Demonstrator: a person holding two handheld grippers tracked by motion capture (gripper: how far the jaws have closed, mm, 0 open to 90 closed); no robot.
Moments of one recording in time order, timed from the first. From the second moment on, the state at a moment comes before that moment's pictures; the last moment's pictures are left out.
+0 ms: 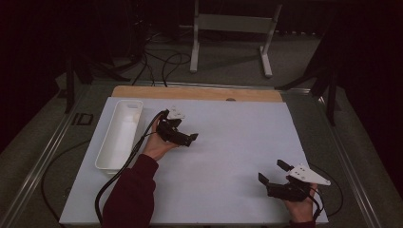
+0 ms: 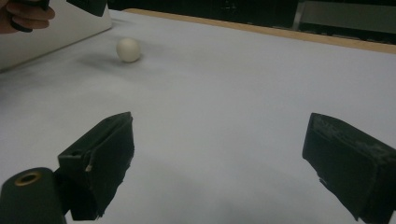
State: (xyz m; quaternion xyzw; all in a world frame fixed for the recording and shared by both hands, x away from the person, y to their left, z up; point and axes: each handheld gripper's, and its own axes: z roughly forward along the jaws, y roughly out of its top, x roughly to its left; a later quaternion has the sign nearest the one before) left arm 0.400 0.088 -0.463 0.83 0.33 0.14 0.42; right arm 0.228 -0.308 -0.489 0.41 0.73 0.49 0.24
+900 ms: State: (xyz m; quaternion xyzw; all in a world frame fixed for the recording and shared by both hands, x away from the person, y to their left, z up) left arm 0.405 0.082 -0.482 0.84 0.35 0.13 0.40; right arm 0.227 -0.308 -0.489 0.42 0.72 0.49 0.24
